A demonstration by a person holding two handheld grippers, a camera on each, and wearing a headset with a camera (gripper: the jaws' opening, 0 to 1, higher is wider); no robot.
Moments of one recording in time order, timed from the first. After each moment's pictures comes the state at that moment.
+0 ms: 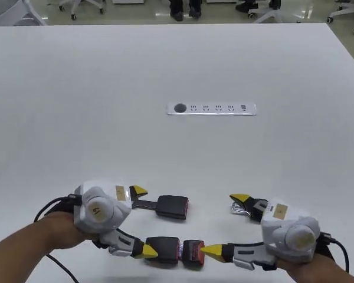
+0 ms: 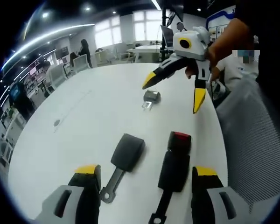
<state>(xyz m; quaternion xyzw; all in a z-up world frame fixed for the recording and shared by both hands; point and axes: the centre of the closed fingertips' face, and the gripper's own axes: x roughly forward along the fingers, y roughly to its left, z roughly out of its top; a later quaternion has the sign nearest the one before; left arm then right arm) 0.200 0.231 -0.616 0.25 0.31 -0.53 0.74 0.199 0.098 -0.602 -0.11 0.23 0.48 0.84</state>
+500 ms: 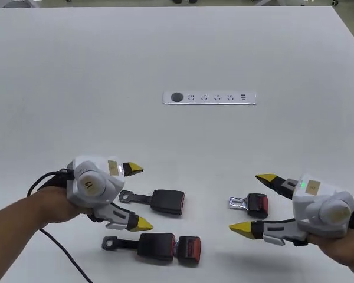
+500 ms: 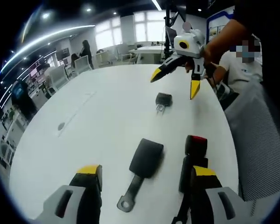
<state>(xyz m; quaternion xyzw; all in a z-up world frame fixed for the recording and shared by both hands) 0.238 0.225 -0.619 0.26 0.31 -0.54 0.74 0.232 0.040 -0.615 -0.14 0.26 0.48 0.83</state>
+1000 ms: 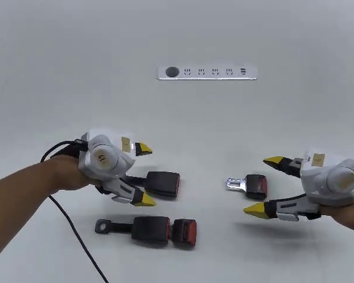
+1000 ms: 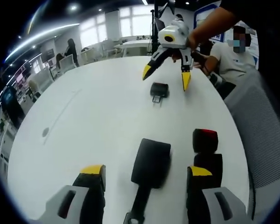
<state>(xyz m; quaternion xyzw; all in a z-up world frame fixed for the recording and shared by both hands) 0.252 0.203 -0.659 0.28 0.32 -0.58 0.69 0.240 0.009 -0.660 -0.15 0.32 0.50 0.79</state>
